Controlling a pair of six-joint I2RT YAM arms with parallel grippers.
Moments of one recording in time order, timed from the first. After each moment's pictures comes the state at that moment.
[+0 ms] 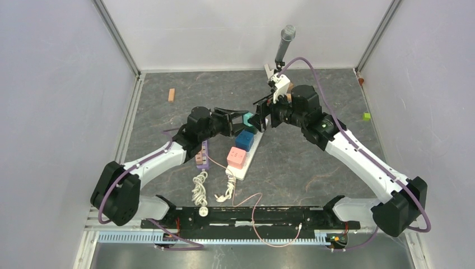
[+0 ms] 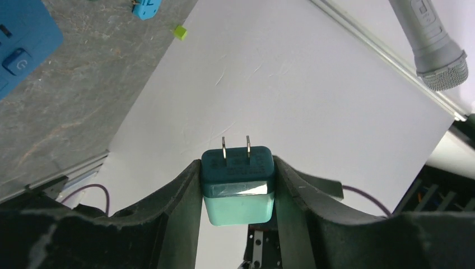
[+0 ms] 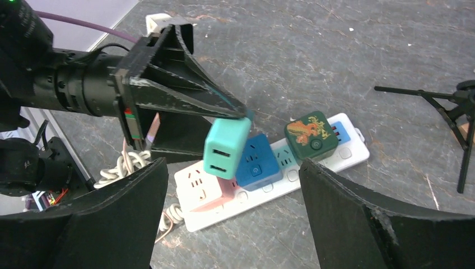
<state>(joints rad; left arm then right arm) -0.56 1.34 0.77 0.28 0.29 -1.94 0.60 1.26 1.17 -0.29 -0.28 0.15</state>
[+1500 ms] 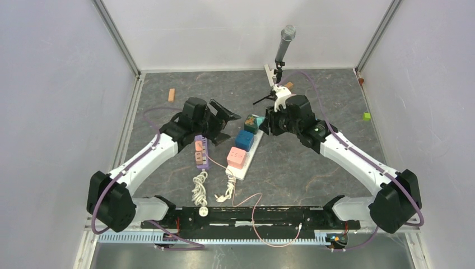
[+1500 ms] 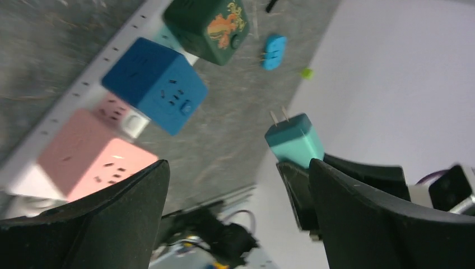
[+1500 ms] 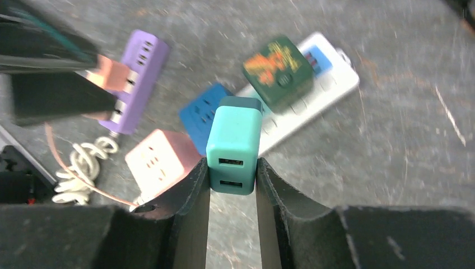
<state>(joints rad) -0.52 1.28 0.93 -0.27 0.21 -1.46 0.61 1.30 1.04 -0.26 -0.14 0.25</state>
